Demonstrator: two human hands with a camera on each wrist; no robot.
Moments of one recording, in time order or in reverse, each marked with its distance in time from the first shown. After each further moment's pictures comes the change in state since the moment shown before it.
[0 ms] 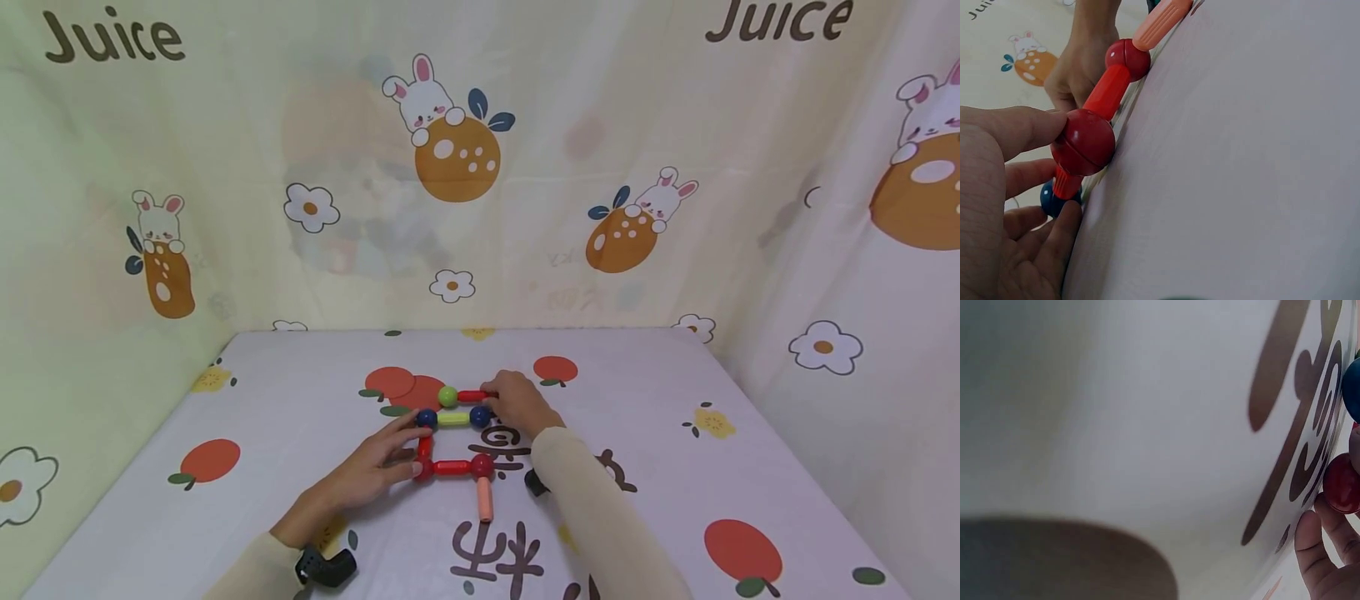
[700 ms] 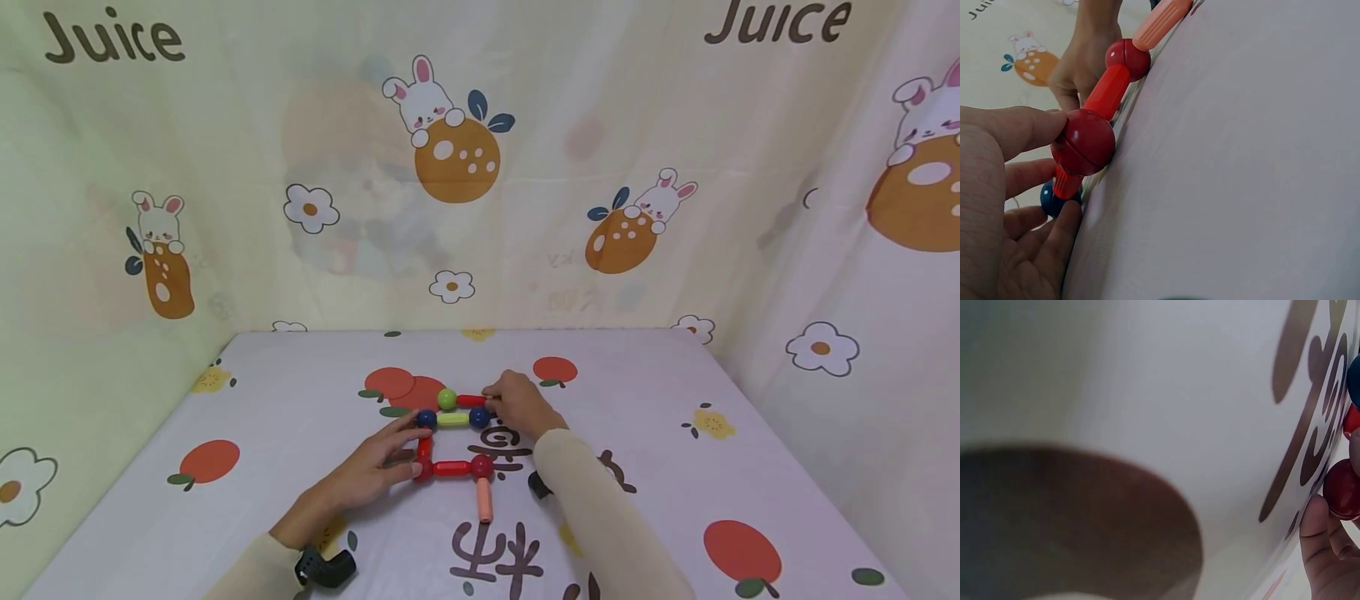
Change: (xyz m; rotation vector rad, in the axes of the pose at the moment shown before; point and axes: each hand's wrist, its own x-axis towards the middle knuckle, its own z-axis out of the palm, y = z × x) left_hand 0.000 0.001 0.001 -0.004 0.004 -0.012; right_hand 0.000 0.007 0.000 0.024 -0.011 0.012
